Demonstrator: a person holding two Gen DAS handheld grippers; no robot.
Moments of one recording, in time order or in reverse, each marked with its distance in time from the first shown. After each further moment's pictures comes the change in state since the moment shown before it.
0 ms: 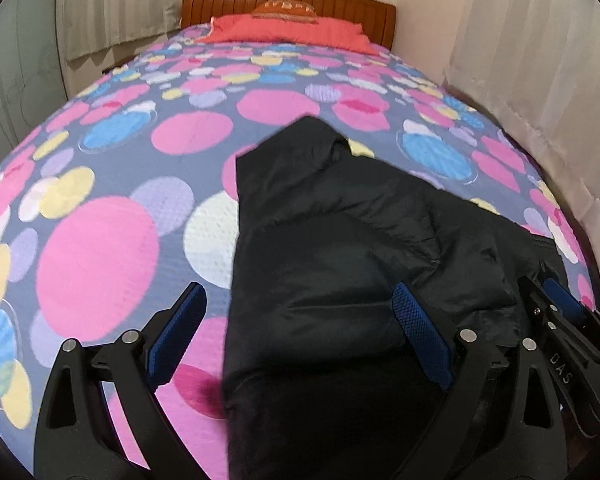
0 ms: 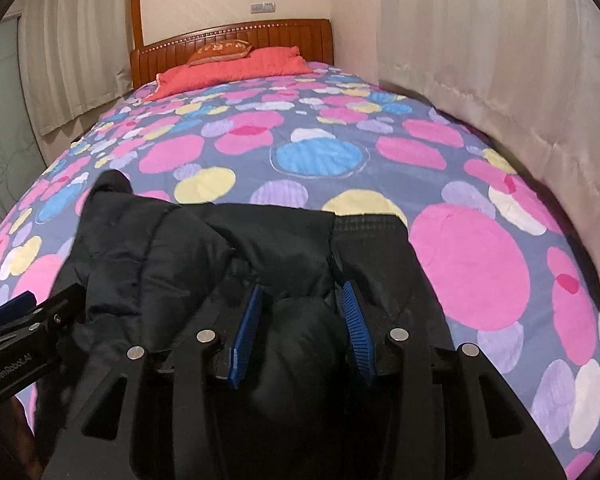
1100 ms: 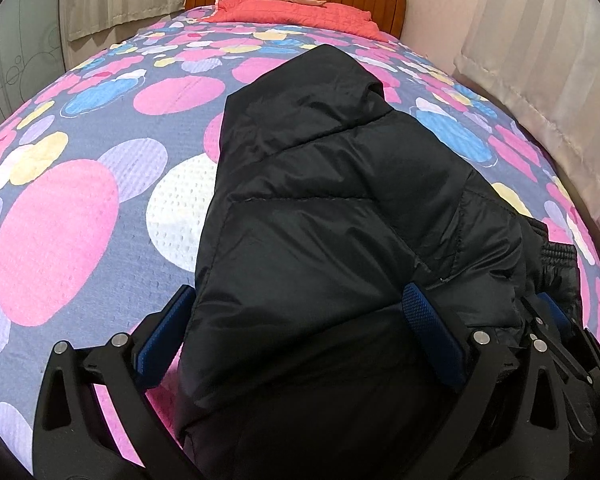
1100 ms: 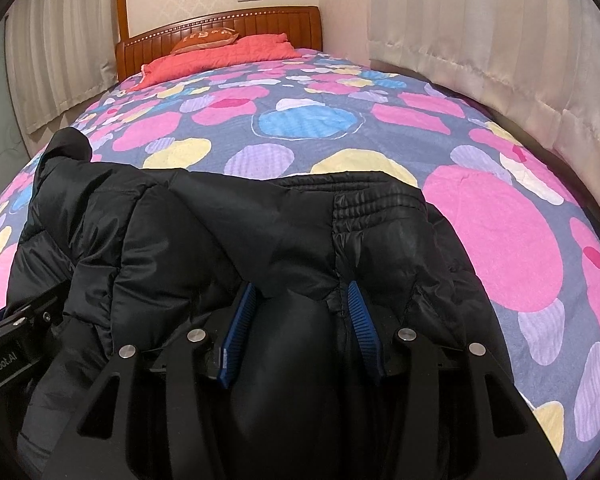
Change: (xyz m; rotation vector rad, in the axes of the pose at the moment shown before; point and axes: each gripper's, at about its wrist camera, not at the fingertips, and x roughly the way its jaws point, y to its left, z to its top) left arm 0.051 -0.006 -0.013 -0.035 0.026 -0.001; right arm 0.053 -0.006 -0.022 0.022 0.022 -0.031
